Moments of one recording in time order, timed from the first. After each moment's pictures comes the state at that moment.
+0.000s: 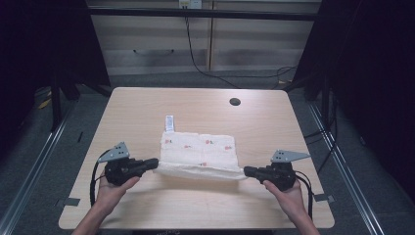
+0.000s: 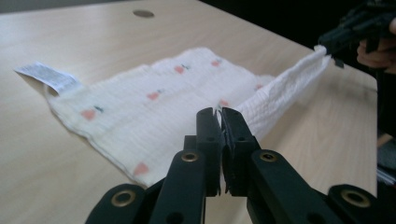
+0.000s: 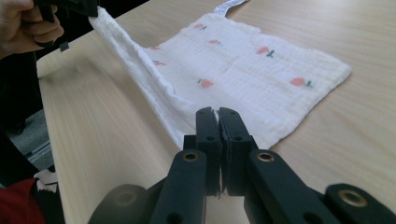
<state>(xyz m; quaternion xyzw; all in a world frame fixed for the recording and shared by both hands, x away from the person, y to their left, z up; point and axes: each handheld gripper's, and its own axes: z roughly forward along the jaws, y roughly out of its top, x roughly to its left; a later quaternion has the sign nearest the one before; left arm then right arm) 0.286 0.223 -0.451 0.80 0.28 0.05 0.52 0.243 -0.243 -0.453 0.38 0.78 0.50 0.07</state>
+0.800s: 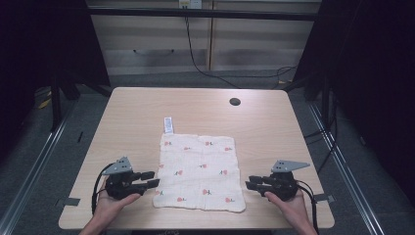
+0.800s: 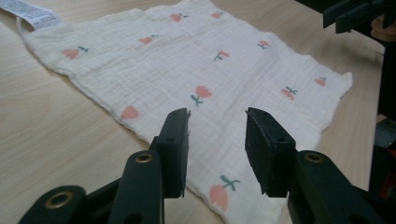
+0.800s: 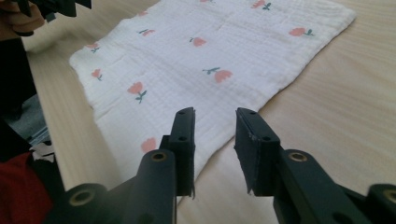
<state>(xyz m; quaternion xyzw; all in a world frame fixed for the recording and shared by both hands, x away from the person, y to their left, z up) 0.280 0.226 -0.474 0.82 0.31 0.03 0.48 0.233 -0.247 -0.472 0.40 0.79 0.46 0.06</state>
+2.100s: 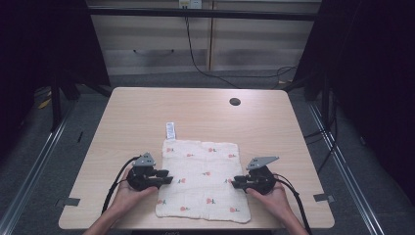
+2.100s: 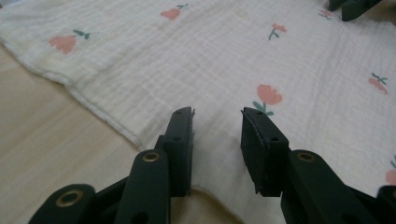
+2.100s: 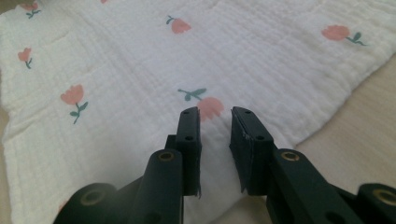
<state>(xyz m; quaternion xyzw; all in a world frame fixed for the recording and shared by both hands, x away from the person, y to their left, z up) 0.301 0.187 -0.505 0.86 0.30 0.01 0.42 0.261 -0.209 -0.500 0.36 0.85 0.38 0.05</state>
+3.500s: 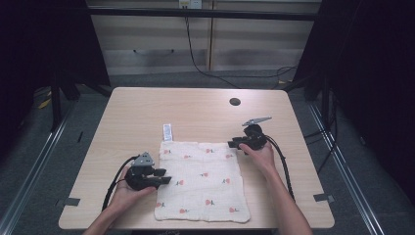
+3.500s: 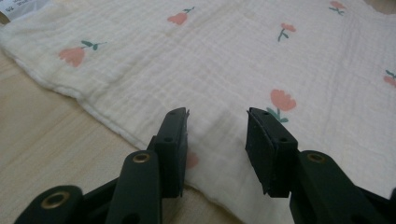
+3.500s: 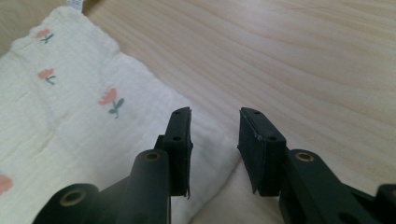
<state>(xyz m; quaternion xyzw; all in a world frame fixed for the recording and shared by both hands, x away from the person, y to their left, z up) 0.308 0.190 -0.504 0.86 0.29 0.03 0.41 0.401 -0.216 -0.501 0.44 0.80 0.40 0.06</state>
